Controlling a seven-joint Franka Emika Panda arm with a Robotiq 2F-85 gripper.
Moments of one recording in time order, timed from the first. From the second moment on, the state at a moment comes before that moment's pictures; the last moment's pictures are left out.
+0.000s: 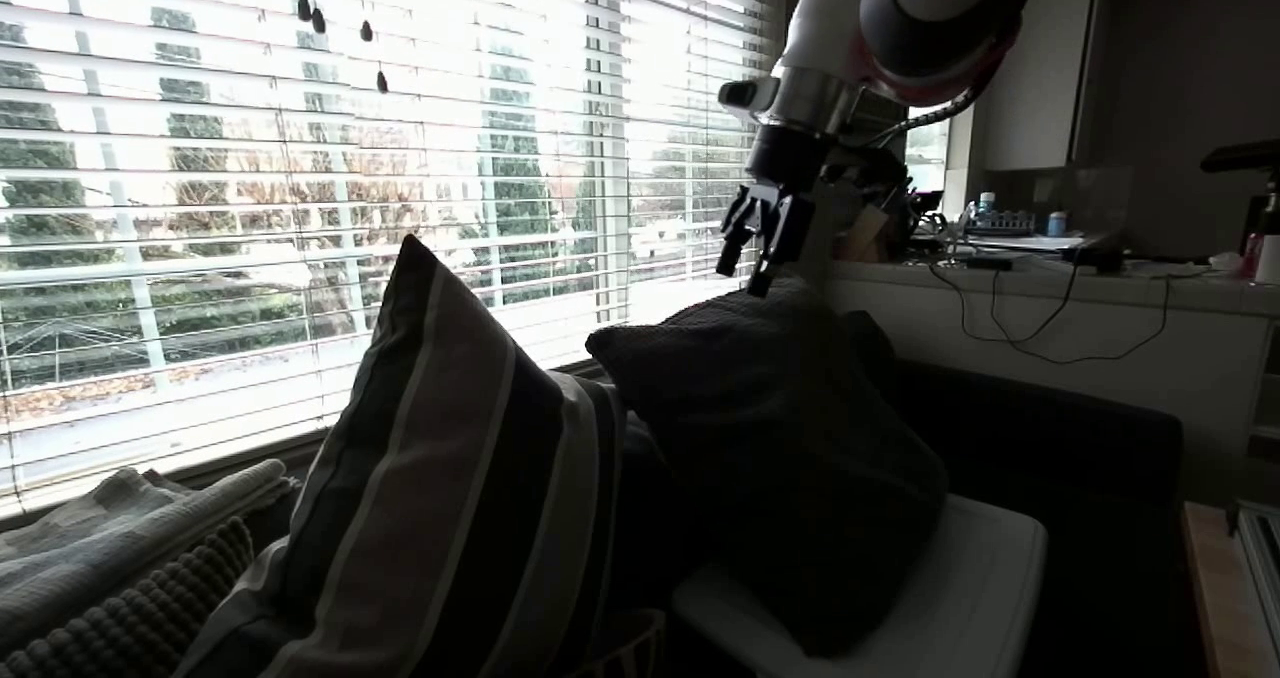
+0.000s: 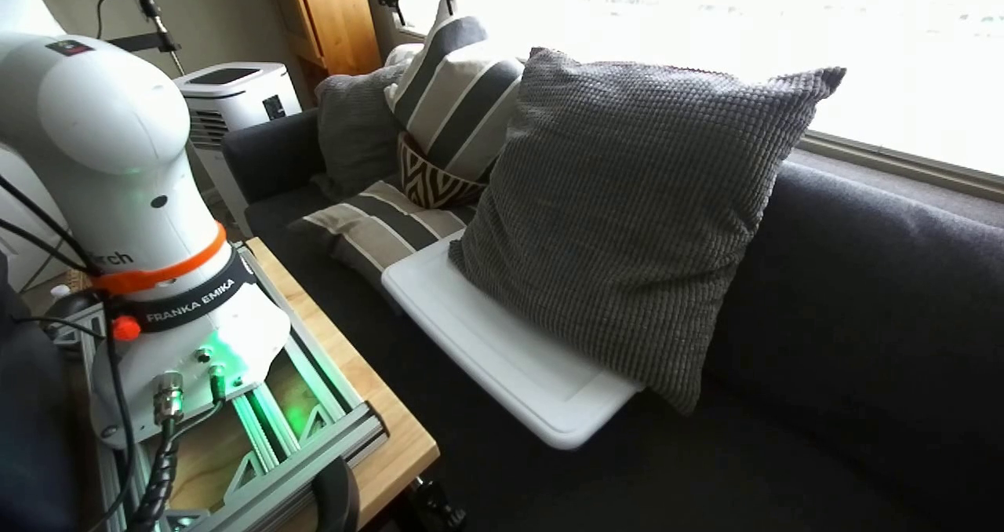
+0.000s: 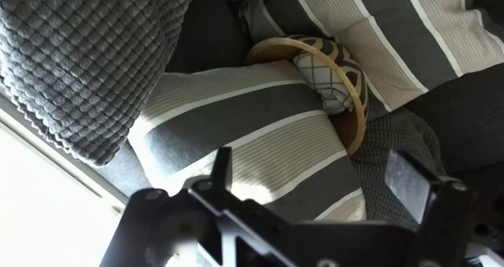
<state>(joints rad) 0.34 -0.15 0.01 -2.27 0.14 2.47 -0.74</state>
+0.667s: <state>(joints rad) 0.23 0.11 0.09 -1.96 0.27 2.37 -1.06</state>
